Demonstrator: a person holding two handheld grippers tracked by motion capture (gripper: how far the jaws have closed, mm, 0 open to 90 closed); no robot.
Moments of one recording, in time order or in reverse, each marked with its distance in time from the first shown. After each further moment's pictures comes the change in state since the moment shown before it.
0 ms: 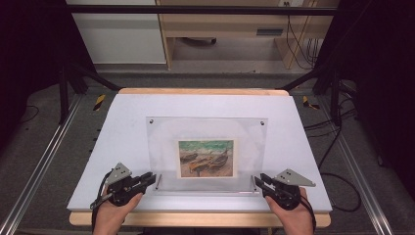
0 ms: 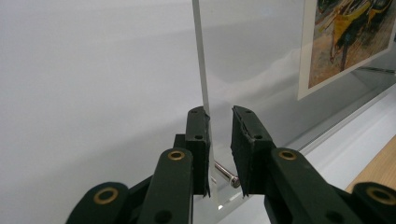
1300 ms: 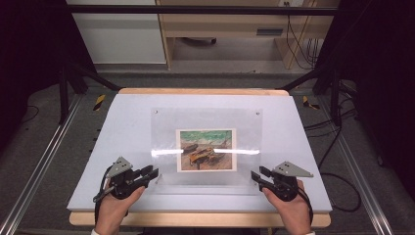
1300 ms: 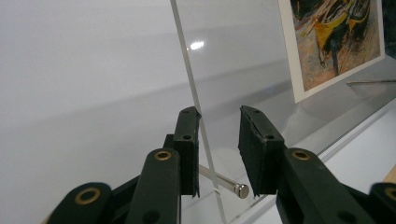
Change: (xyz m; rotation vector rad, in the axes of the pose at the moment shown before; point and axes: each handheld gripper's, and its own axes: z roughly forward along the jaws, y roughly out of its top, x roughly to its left) left arm 0.007 0.009 0.010 -0.030 -0.007 -0.025; right arm -0.007 0.013 0.012 -0.007 0.024 0.027
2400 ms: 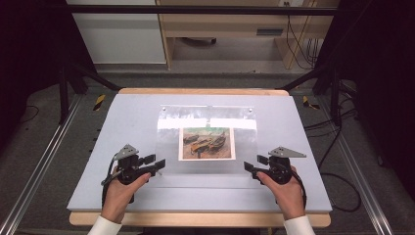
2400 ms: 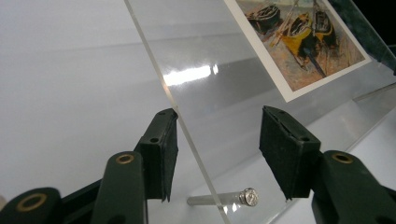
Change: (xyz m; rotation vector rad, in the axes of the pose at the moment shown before) left arm 0.017 0.021 0.030 0.029 -0.034 -0.044; right arm -0.019 0.023 0.033 0.046 0.071 0.081
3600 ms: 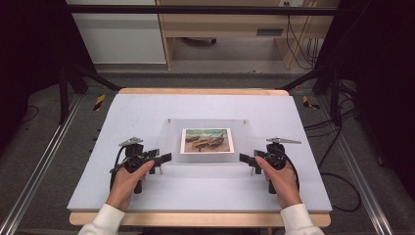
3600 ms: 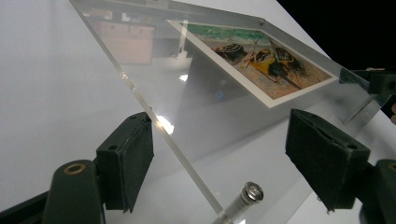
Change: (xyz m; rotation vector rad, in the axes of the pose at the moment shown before) left arm 0.030 0.009 0.040 0.040 -0.109 -0.173; right arm -0.031 0.013 0.040 0.061 0.117 0.228
